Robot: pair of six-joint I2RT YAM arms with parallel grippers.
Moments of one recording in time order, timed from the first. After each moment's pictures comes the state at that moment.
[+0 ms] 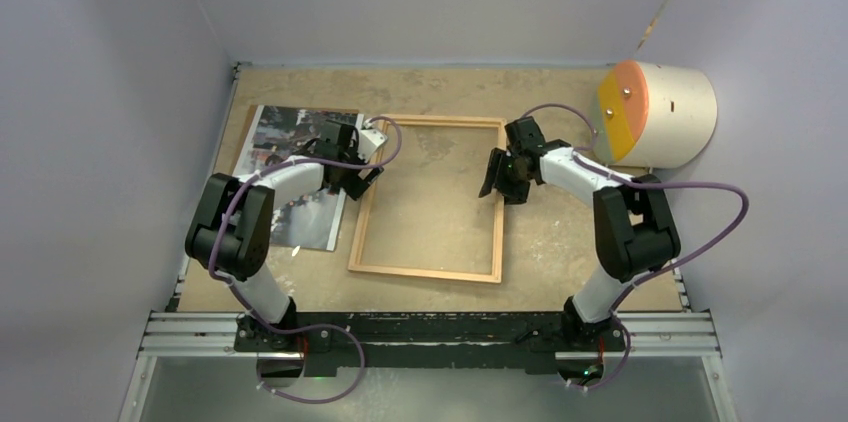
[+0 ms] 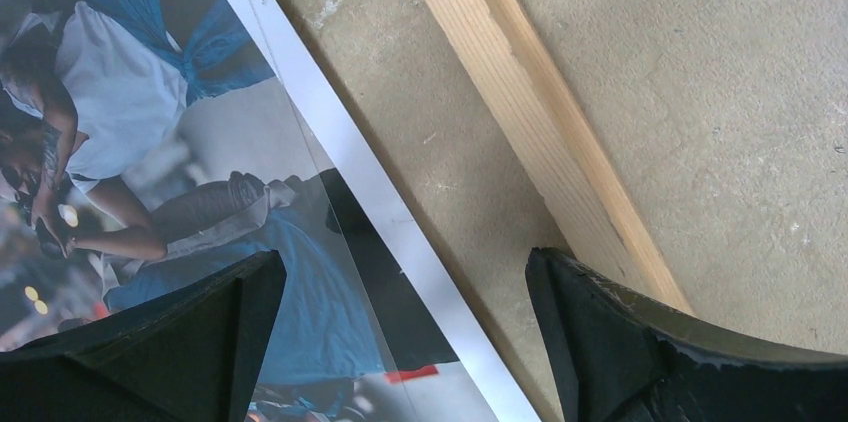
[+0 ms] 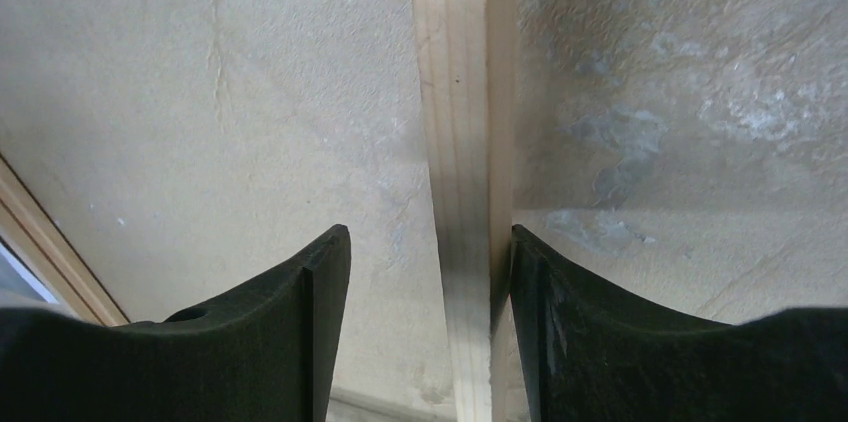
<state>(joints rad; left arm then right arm) -0.32 1.70 0.96 -0.19 -0.03 0.45 0.33 1.68 1.04 -0.53 -0.15 0.60</state>
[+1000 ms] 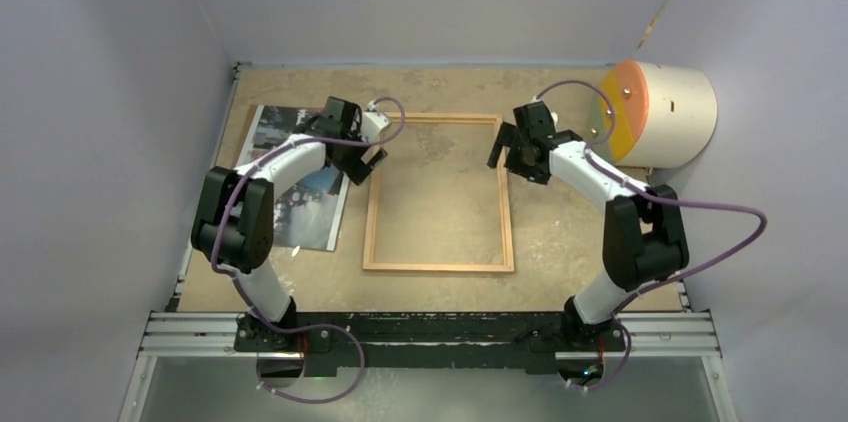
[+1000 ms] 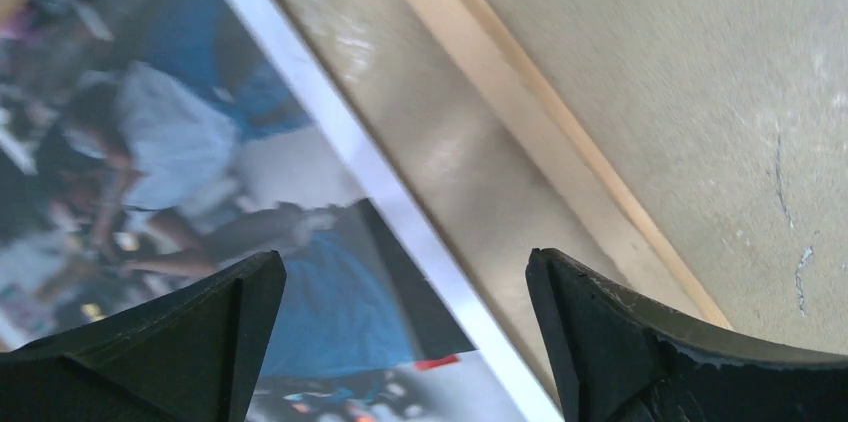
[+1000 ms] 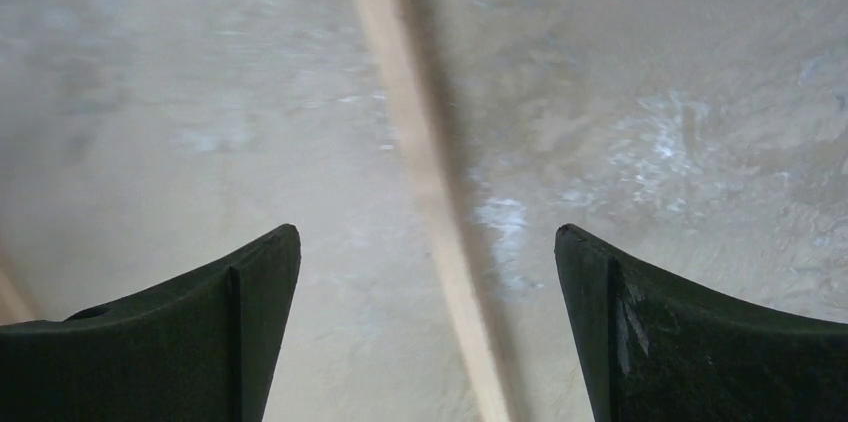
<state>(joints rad) -0.33 1.74 1.12 -0.35 -0.02 0.45 0.28 1.66 1.09 -0.50 0.12 0.60</state>
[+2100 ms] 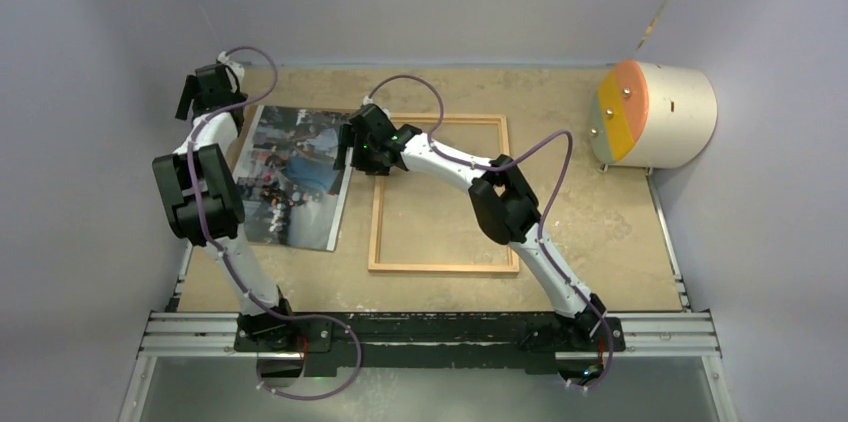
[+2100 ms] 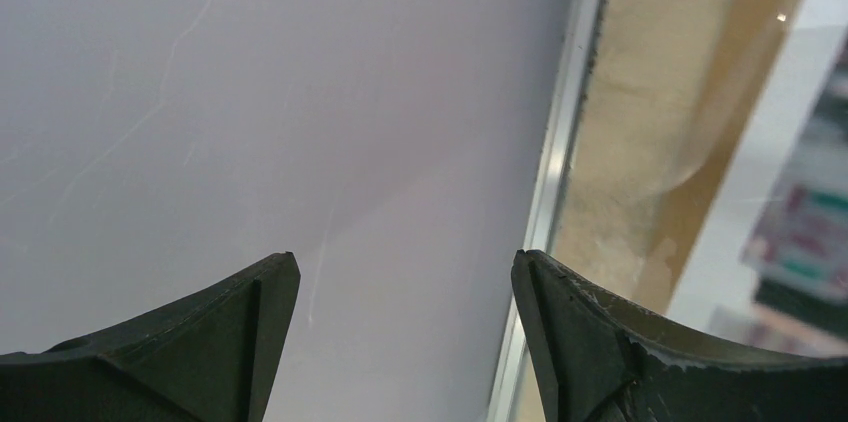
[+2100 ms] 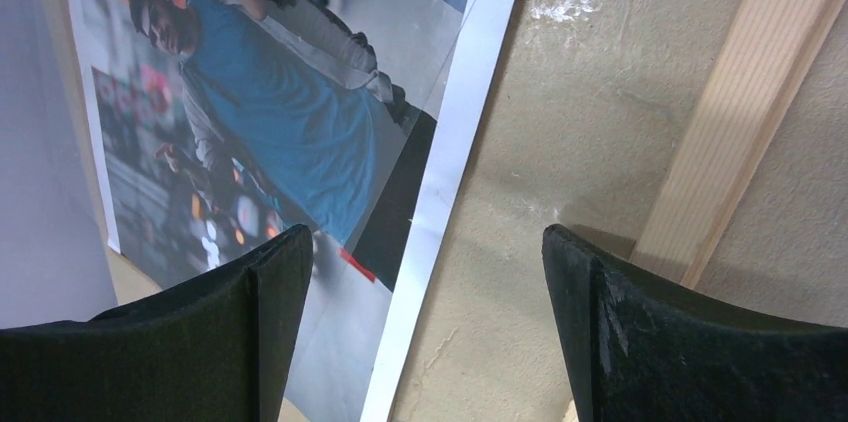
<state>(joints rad) 0.30 1.92 1.43 -0.10 -0.43 0.62 0.84 2.47 2.13 -0.47 -0.03 0.85</state>
